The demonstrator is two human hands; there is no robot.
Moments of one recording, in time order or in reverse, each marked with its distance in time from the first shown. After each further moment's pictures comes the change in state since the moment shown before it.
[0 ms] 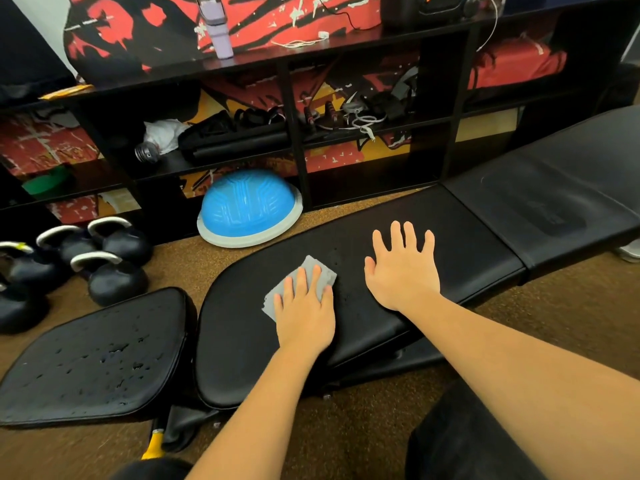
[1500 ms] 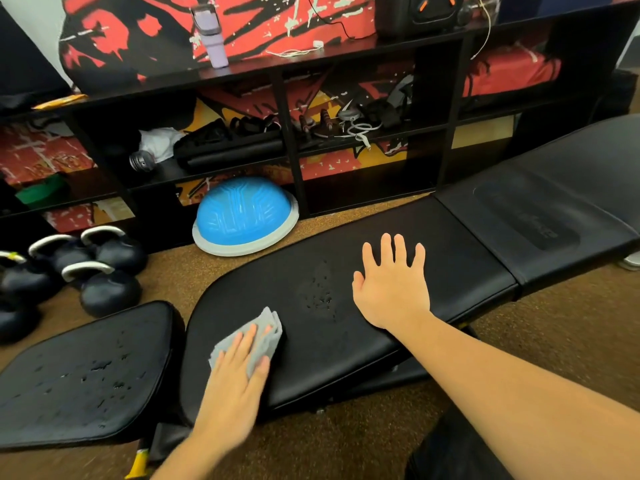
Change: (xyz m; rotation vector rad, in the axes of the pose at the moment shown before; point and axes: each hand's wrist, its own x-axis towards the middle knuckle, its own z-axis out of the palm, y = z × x) left_hand -0.057 -0.112 0.002 -0.219 0.047 0.155; right_hand 0.000 0.002 -0.001 0.033 0.007 -0.018
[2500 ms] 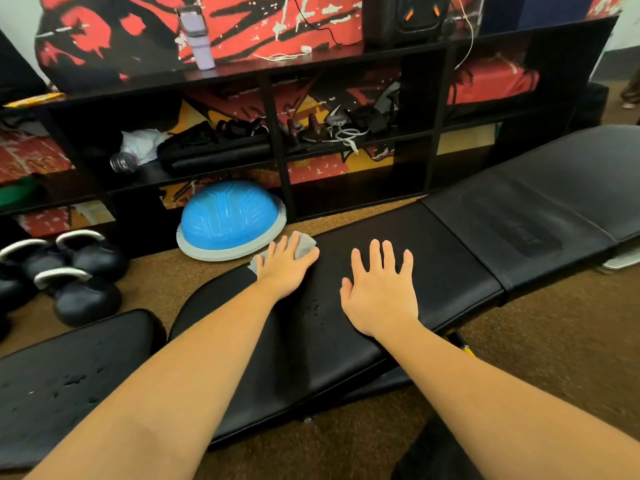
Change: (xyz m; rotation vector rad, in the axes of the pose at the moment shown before) left_hand 0.215 0.099 0.002 0.111 -0.117 -0.101; right_hand -0.001 -0.004 -0.004 0.026 -0.007 0.016
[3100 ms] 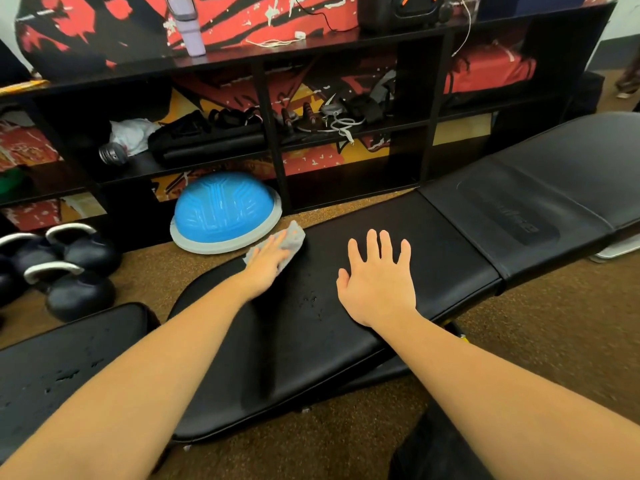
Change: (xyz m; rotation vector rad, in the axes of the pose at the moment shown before) left_hand -0.008 -0.027 -0.006 -0.164 -0.033 0.037; right_hand 0.000 0.001 0.002 -0.012 -0.001 0.004
